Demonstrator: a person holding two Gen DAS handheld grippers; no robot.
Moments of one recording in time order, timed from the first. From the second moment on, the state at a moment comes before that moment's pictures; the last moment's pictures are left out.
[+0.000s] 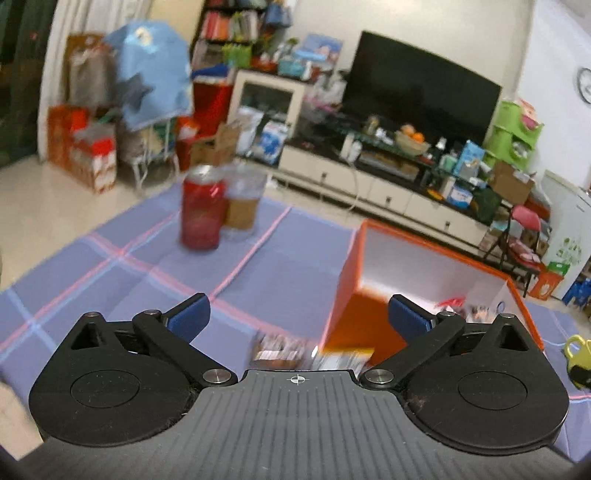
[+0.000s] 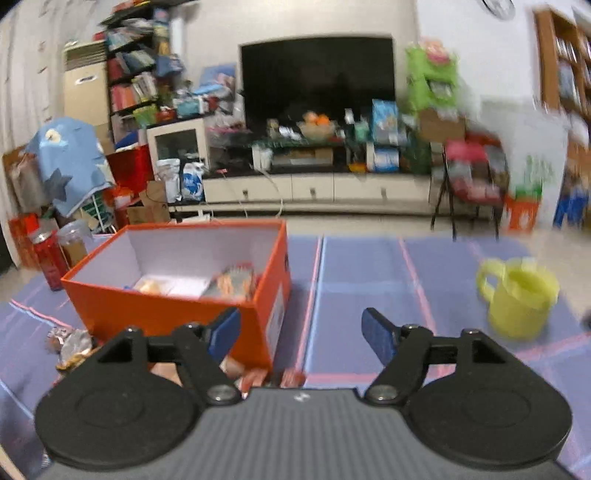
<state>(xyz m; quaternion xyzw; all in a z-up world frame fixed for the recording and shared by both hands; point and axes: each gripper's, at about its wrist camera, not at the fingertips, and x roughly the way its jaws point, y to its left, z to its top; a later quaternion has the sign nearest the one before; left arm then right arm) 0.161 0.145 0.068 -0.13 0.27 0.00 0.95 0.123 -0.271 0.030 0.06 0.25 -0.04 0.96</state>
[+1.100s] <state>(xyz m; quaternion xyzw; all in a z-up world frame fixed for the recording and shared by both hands) 0.240 0.097 -0.036 -0.09 0.41 -0.12 0.90 0.176 -0.264 -0.037 0.12 0.35 0.02 0.93</state>
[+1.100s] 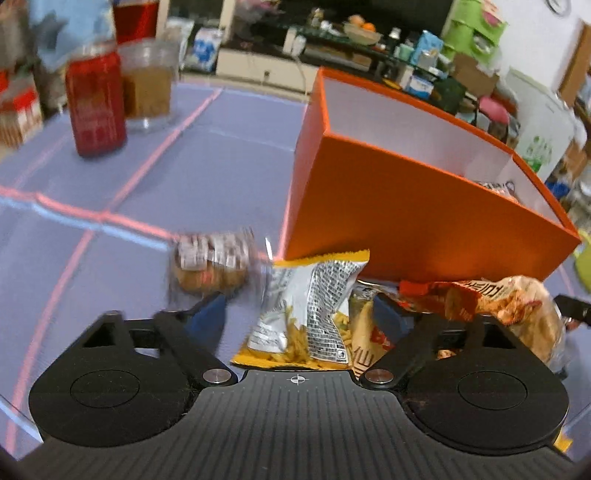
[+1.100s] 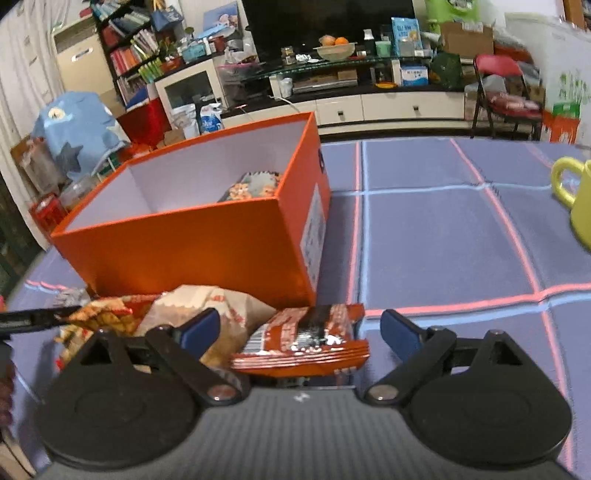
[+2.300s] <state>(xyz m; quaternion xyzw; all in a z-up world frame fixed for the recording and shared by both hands) 0.236 0.097 -0.025 -0.07 0.40 -0.11 0.91 0.188 -0.260 -0.046 0.07 0.39 0.00 0.92</state>
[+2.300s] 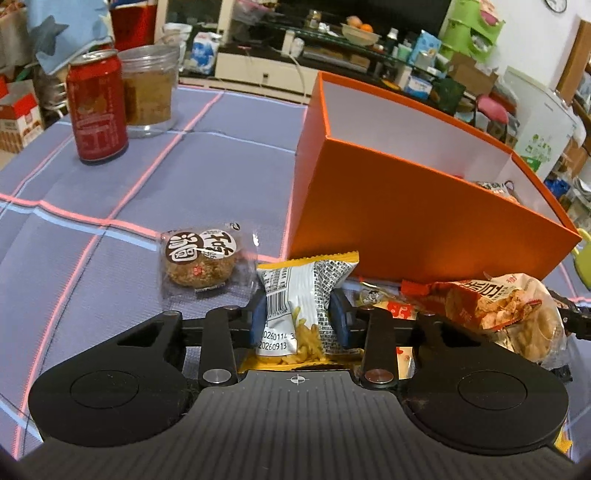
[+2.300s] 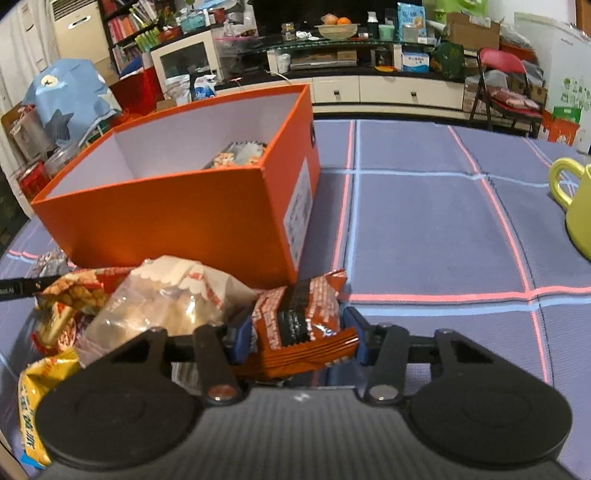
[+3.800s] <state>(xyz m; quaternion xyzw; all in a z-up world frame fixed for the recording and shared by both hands) 0.199 0.085 0.024 0.02 0.34 -0.05 0.94 0.149 -0.255 -0.011 0.03 0.35 -0.01 0.94</state>
